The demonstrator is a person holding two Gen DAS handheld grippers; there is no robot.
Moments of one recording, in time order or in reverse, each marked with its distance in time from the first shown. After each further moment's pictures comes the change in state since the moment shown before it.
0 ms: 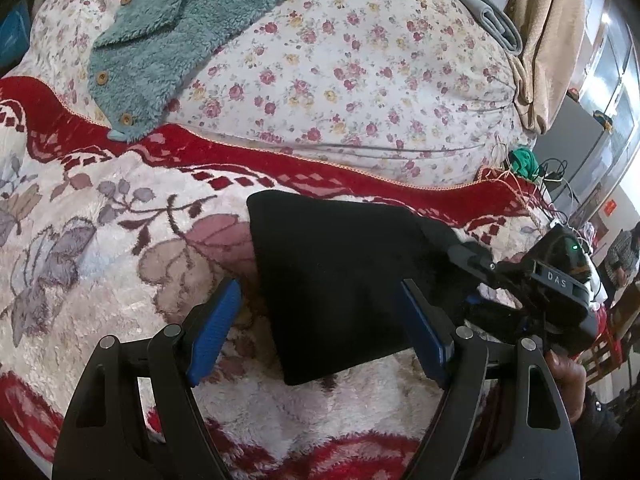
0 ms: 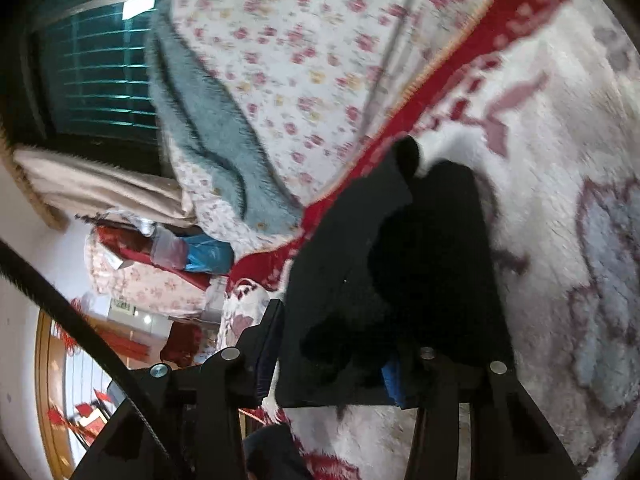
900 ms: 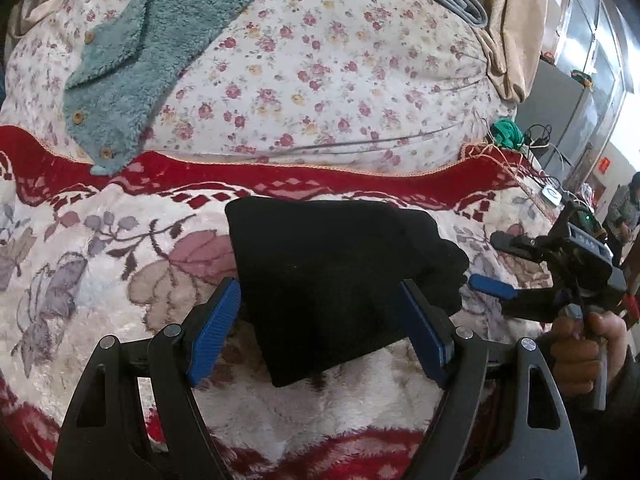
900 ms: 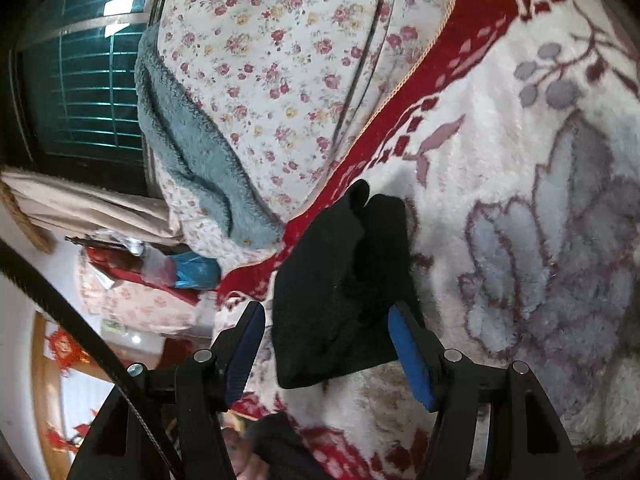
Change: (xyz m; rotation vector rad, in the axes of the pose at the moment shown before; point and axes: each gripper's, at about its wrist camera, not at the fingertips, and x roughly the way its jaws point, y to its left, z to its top) left arm 0.005 -0.024 -0.006 0.137 0.086 0.018; right arm -0.061 -0.012 0.003 0.099 -0.025 -0.066
